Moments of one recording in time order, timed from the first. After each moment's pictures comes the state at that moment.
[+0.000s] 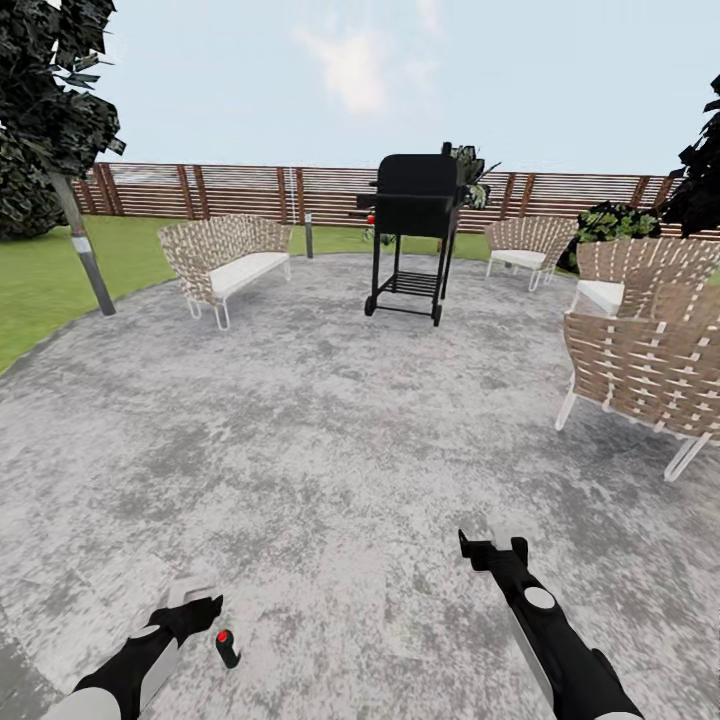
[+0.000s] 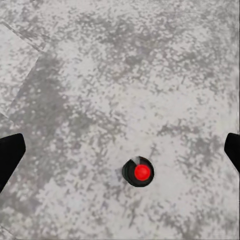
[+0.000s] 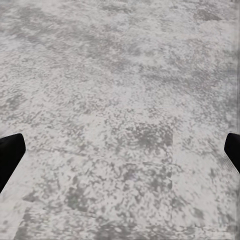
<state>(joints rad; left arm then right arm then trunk) -0.56 0.13 0.13 -0.29 0.07 0.00 -0.01 -0.42 -0.04 0.00 -0.85 0.05 0.01 0.00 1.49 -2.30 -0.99</state>
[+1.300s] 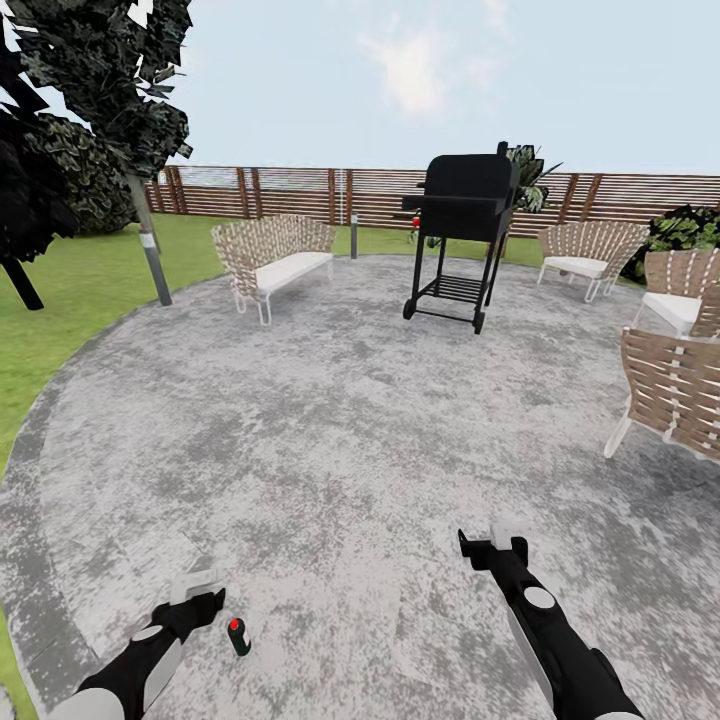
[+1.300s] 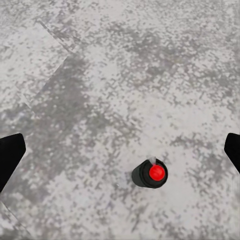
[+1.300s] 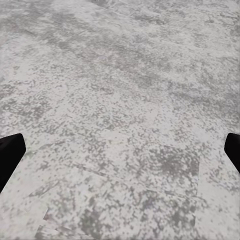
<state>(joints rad) -0.56 0.12 0.14 -0.29 0.07 -0.07 0.00 -0.42 -0.04 0.00 -0.85 0.05 0.01 0.00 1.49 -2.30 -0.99</state>
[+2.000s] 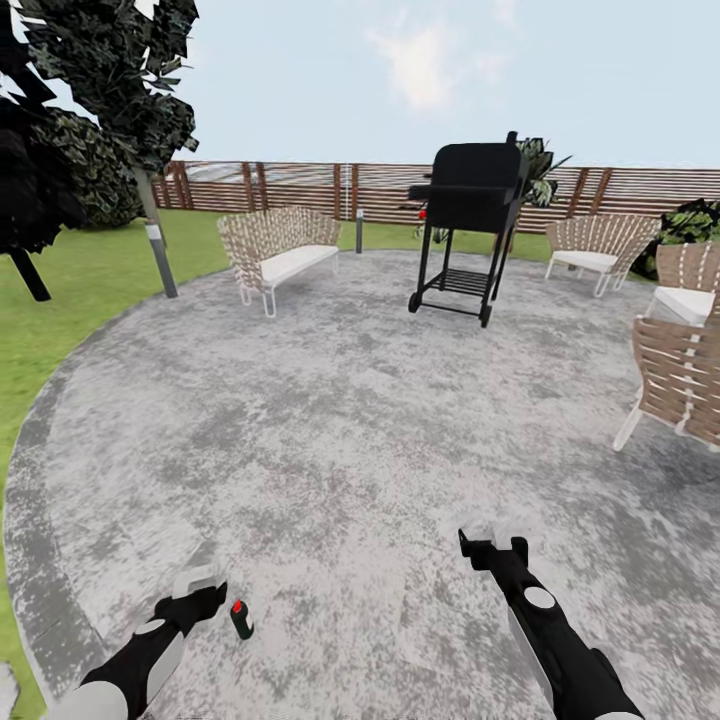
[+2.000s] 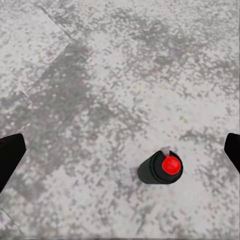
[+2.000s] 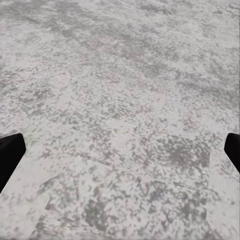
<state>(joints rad) -0.58 0.11 0.14 -0.29 0.08 -0.07 0.00 -0.42 -0.04 0.00 -0.85 0.05 0.01 -0.01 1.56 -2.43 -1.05</state>
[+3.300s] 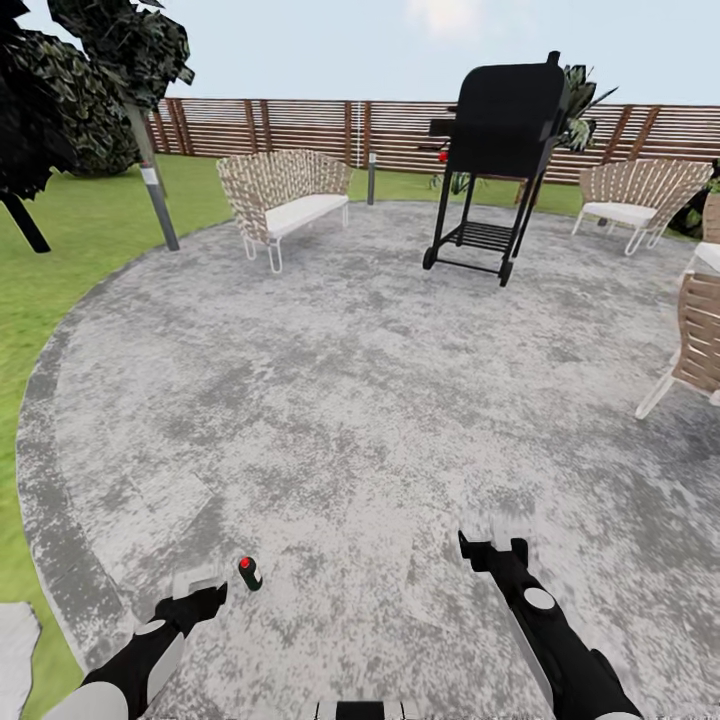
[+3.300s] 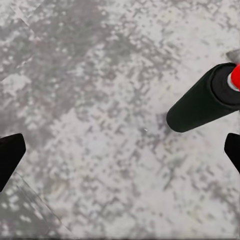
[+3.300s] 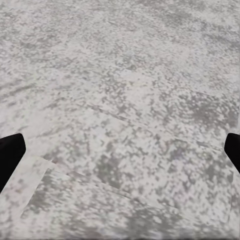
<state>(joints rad) -0.58 0.11 0.14 -0.29 0.07 -0.07 0.00 -0.42 -0.04 0.00 -0.85 0.05 0.01 -0.01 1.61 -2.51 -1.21</state>
